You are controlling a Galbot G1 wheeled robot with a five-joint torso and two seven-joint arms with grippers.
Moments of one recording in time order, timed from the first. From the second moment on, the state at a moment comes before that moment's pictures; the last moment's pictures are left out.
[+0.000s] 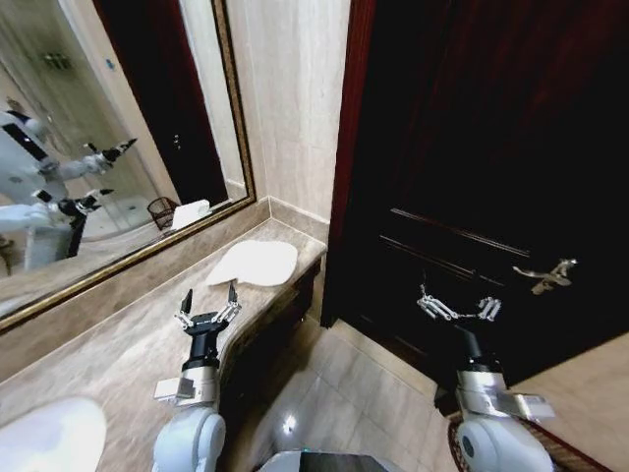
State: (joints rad) left arm 1.72 -1.61 -0.59 -2.28 -0.16 -0.18 -0.06; right arm -1.74 1.47 0.71 2.39 0.20 0.26 -0.09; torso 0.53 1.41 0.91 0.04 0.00
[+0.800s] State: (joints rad) left arm 1.51 -1.61 -0.50 -2.06 -0.13 0.00 -0.09; right arm -1.79 1.49 0.73 2.34 0.17 0.24 -0.07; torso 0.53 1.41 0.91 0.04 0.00
